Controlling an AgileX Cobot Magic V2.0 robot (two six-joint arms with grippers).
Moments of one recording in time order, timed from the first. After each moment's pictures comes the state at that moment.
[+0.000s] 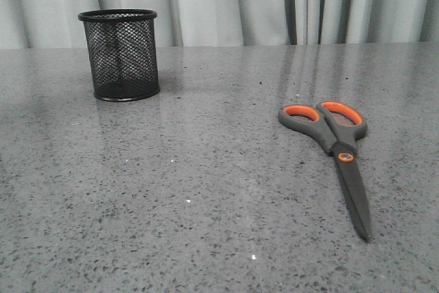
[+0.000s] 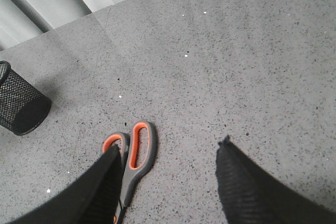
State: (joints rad) left arm -0.27 1.57 -1.17 -1.67 0.34 1.42; right arm 0.12 0.52 -0.58 0.19 0.54 0.22
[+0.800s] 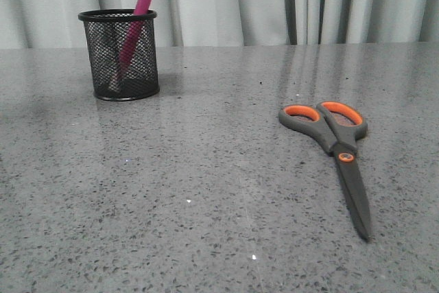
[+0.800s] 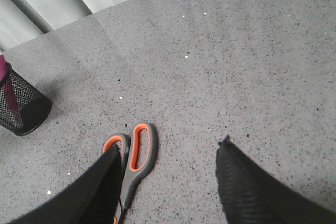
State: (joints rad) left arm -0.27 1.58 -1.17 -1.54 0.36 1.46; right arm 0.12 0.52 -0.58 0.19 0.54 0.22
